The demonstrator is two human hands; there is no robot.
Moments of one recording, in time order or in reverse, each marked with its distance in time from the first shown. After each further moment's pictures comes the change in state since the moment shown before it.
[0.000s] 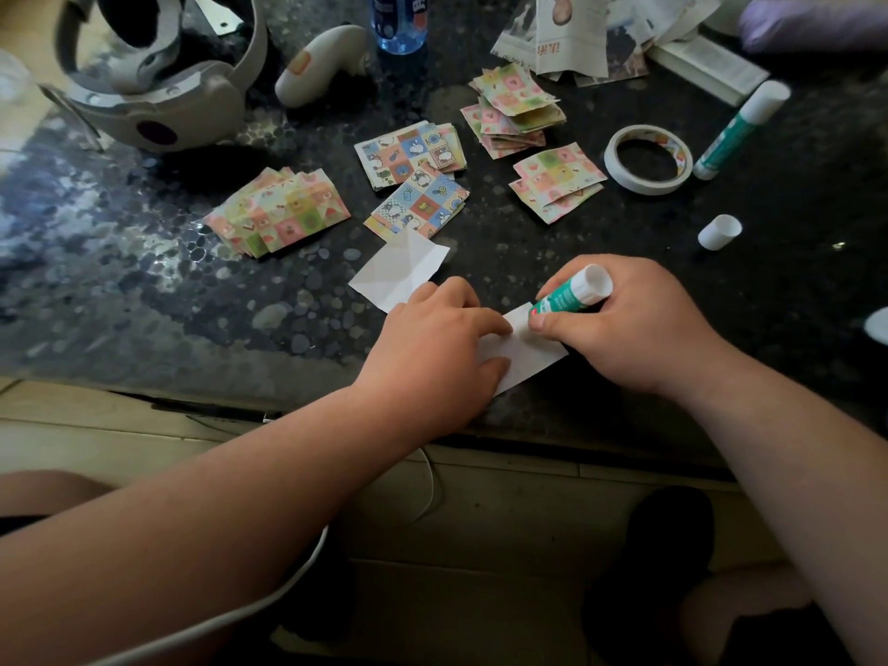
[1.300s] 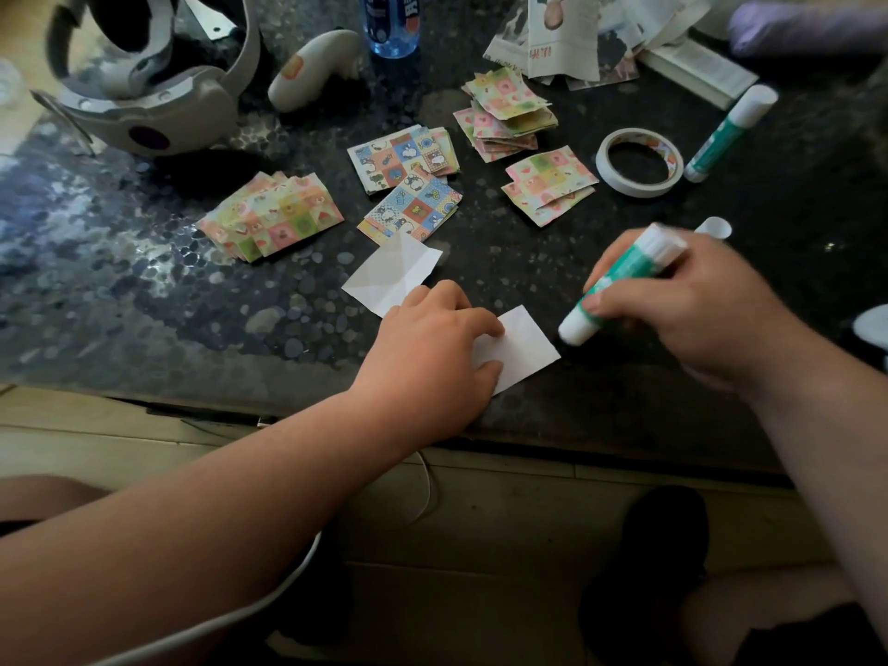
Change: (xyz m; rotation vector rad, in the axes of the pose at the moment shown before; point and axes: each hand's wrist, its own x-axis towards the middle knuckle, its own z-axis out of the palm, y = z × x) left_hand -0.002 0.004 -0.001 -0.038 0.009 -0.026; right_hand -0.004 0.007 -0.038 0.369 -0.041 0.015
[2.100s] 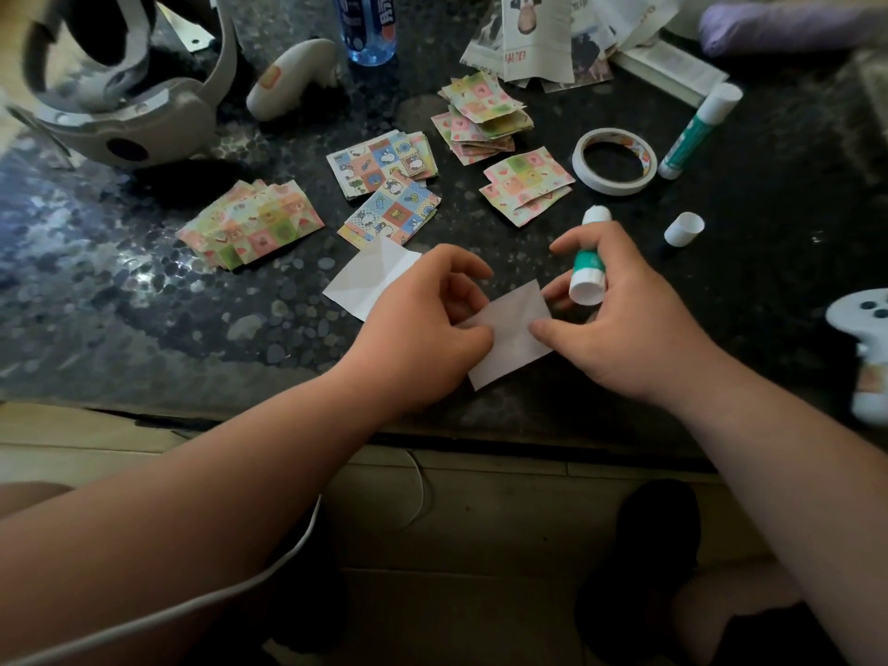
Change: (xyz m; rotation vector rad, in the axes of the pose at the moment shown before) left_hand 0.013 0.012 -0.013 -0.642 0.071 -0.093; right_hand -0.012 0.002 0.023 -0.286 0.052 0.044
